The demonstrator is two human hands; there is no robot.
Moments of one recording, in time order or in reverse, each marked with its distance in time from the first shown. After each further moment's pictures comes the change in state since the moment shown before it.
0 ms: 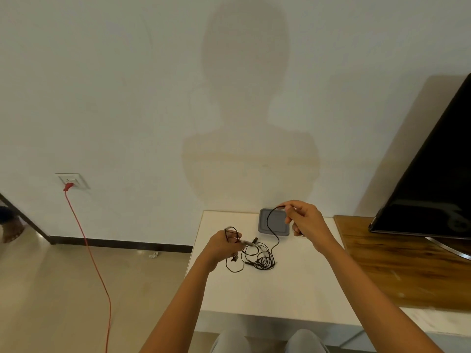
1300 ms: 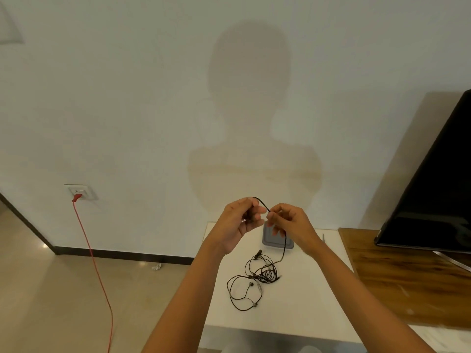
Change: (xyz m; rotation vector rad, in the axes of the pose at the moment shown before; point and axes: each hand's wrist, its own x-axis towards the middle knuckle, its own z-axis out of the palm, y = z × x) left_hand -0.040 0.109 -0.001 -0.598 -0.170 0.335; right_hand 0.011 -0.021 0.025 0.181 -0.190 -0.198
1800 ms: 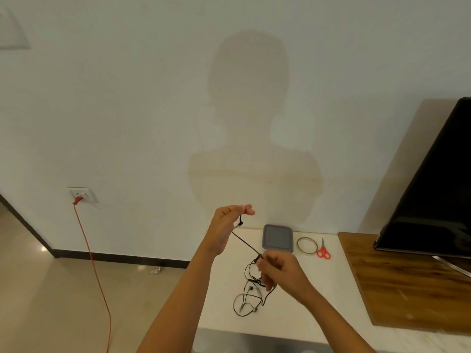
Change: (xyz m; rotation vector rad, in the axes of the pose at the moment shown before) left_hand 0.010 -0.018 -0.033 0.324 0.128 0.077; right_hand -0.074 0.015 0.042 -0.070 -0.102 0.130
